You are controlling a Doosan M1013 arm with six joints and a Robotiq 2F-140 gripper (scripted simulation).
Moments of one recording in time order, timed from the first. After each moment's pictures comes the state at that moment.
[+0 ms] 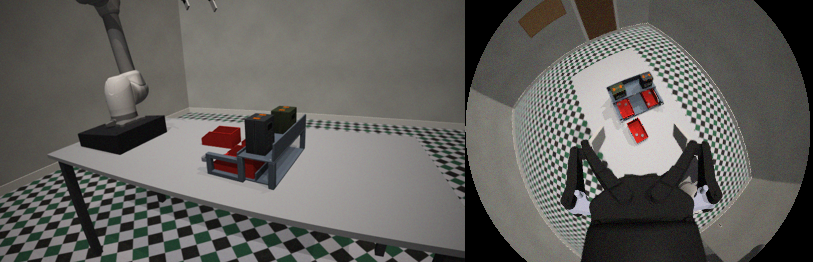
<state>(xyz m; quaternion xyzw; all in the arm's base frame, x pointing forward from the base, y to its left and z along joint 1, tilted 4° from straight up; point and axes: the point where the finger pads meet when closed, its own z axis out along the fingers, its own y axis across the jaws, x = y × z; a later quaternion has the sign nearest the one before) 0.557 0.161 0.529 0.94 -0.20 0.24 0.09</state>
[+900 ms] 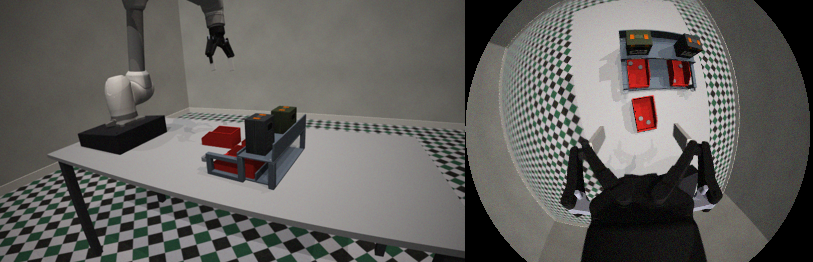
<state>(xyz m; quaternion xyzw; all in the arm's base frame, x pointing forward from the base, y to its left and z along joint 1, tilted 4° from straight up) 0.621 0.174 0.229 1.00 -0.04 0.06 0.06</state>
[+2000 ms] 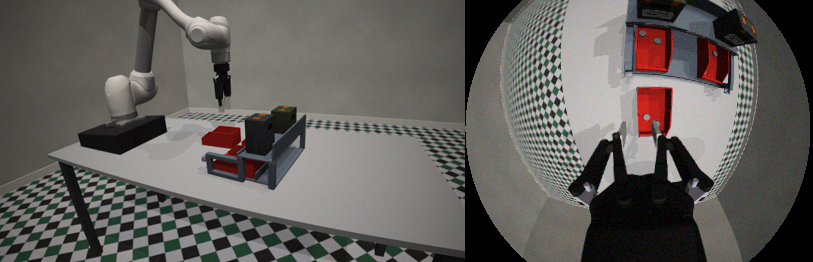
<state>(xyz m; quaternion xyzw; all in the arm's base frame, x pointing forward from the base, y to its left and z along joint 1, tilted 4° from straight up) 0.611 0.156 0.053 1.00 0.02 -0.03 0.01</state>
